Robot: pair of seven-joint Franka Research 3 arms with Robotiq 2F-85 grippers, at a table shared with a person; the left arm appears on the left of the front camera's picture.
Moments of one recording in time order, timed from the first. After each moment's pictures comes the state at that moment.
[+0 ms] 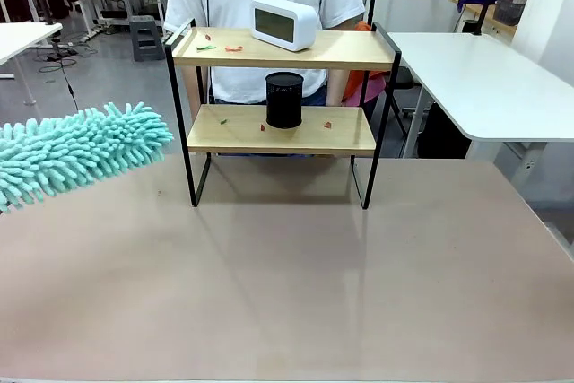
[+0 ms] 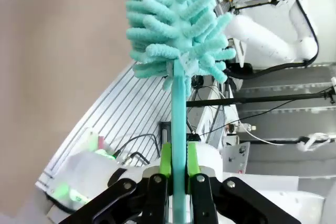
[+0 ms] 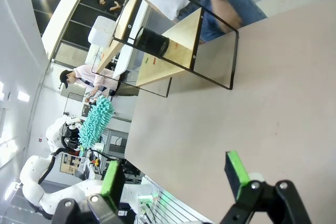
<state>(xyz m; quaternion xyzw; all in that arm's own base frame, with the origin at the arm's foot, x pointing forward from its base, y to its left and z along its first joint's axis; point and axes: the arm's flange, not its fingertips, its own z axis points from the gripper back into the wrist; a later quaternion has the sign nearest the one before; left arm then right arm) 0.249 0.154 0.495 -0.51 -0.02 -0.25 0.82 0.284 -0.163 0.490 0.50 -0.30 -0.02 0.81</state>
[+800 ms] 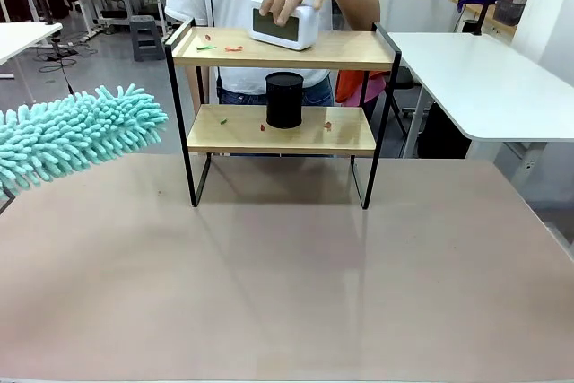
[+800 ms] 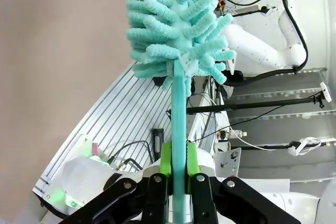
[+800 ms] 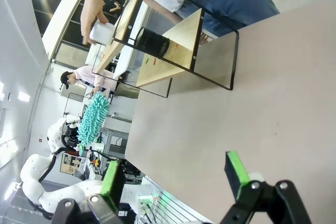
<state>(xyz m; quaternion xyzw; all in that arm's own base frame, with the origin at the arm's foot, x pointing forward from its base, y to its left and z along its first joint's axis) 0.254 0.163 0.496 -0.54 -0.03 -0.23 0.81 0.284 -0.163 0.490 0.50 -0.30 -0.02 0.81</state>
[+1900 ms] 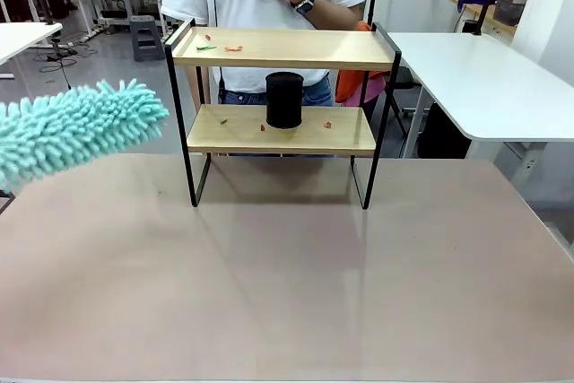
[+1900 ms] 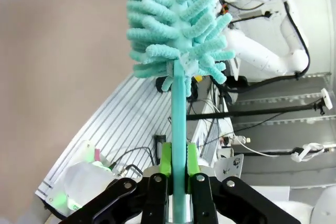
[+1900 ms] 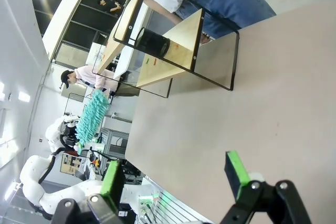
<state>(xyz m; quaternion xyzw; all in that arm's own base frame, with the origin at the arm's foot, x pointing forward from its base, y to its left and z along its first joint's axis) 0.257 0.154 0.518 -0.52 -0.05 -0.23 0.82 0.284 -0.163 0.490 0.50 -0.30 -0.02 0.81</state>
